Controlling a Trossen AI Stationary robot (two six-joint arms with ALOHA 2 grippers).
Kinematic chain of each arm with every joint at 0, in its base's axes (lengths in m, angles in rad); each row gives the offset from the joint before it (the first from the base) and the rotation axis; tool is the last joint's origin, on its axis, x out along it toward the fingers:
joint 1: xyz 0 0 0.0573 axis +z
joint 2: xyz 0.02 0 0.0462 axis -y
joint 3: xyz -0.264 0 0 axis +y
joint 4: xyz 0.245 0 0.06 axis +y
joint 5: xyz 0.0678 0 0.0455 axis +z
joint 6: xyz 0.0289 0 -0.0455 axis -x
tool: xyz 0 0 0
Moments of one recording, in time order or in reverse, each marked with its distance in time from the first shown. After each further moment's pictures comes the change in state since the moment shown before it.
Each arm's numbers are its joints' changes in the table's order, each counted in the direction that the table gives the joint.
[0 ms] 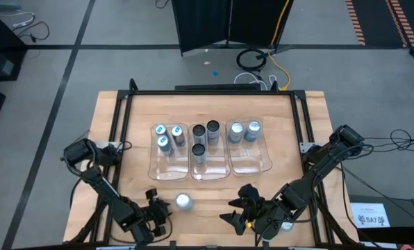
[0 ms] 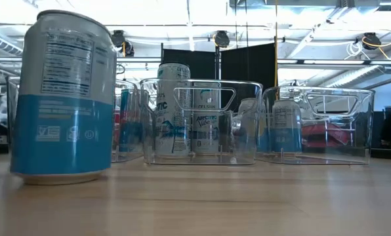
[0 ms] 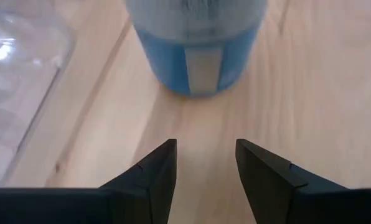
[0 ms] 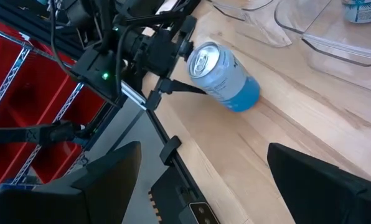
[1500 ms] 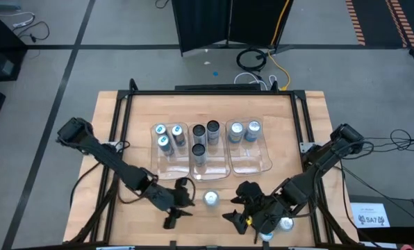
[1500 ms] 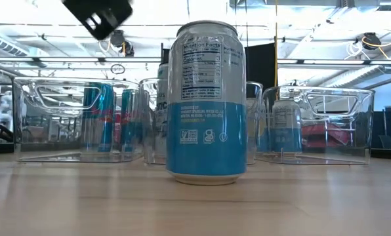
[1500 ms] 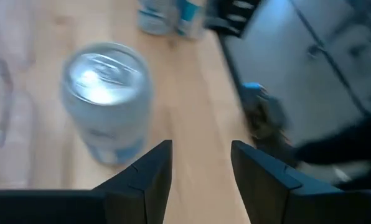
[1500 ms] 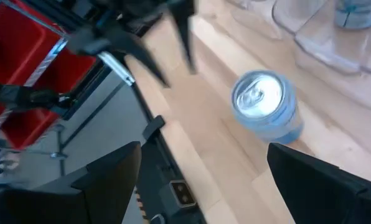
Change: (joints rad) left arm 0.357 0.268 -0.001 -0.417 -0.497 -0.745; right arm -0.042 0.010 -0.102 0.192 0.133 0.100
